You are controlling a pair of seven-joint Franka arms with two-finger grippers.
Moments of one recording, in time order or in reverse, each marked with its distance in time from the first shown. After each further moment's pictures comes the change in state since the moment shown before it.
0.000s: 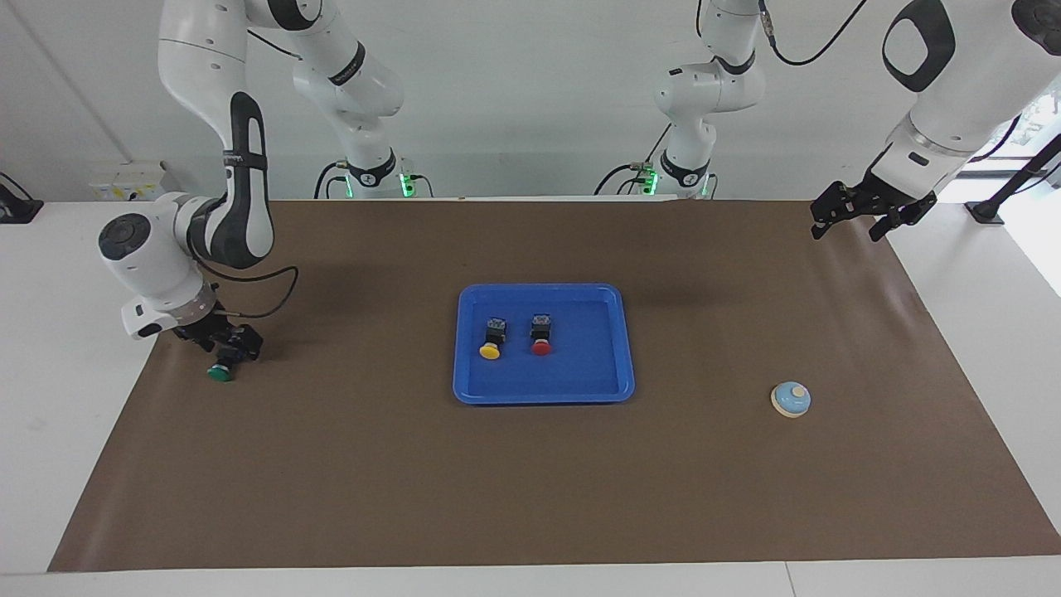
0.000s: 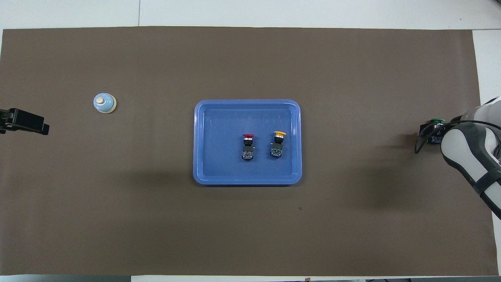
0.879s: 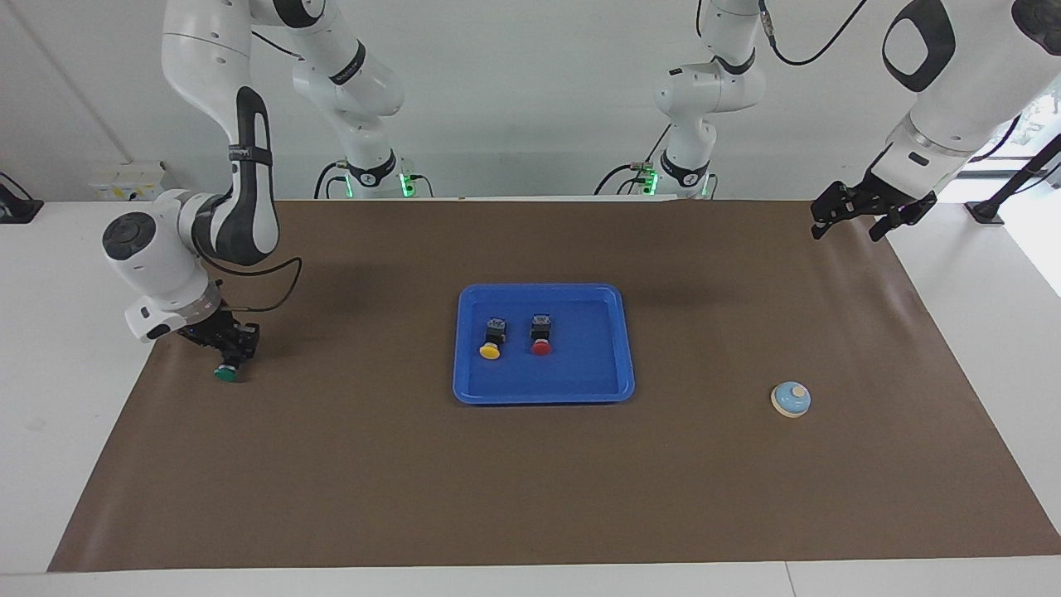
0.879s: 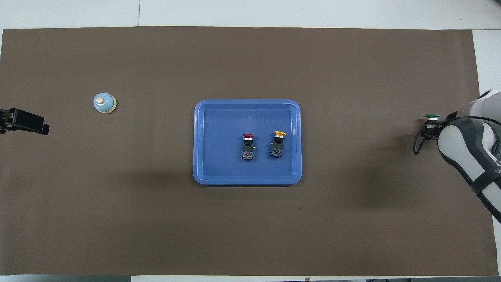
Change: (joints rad) left arm 0.000 0.000 0.000 0.000 0.000 0.000 0.000; right arm 0.059 -0.029 0.017 0.059 -0.003 -0.107 -0.027
